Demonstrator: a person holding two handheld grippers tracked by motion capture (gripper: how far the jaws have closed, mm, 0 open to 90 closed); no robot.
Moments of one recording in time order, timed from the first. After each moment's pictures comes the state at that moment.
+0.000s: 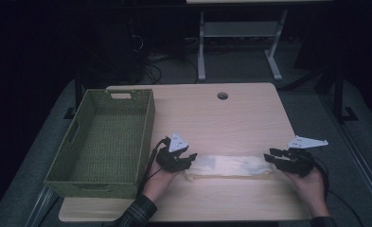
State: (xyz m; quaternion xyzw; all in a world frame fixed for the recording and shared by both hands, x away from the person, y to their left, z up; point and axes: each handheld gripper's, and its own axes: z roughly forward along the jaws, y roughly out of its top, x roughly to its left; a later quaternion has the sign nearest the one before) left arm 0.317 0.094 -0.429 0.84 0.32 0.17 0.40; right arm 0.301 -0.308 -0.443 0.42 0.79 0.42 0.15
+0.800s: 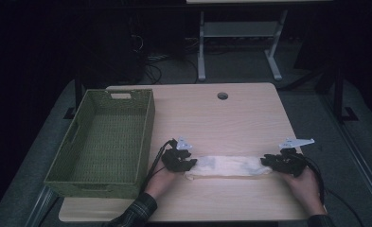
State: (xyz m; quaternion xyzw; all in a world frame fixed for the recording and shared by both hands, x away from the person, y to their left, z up) left arm 0.334 0.088 -0.464 0.88 0.32 0.10 0.35; right arm 0.317 -0.304 -0.472 0.44 0.81 0.37 0.09
